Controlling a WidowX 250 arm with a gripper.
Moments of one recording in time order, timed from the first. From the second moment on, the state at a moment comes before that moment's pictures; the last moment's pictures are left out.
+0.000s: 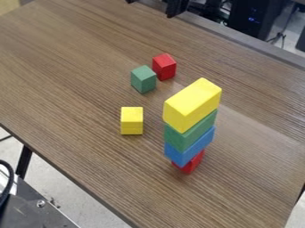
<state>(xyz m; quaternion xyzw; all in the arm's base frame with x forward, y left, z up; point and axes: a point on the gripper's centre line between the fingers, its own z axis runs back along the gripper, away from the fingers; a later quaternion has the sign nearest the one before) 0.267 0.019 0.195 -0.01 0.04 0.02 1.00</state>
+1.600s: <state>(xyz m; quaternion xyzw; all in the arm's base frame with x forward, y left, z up) 0.236 -0.061 0.158 -0.03 0.10 -0.07 0.99</state>
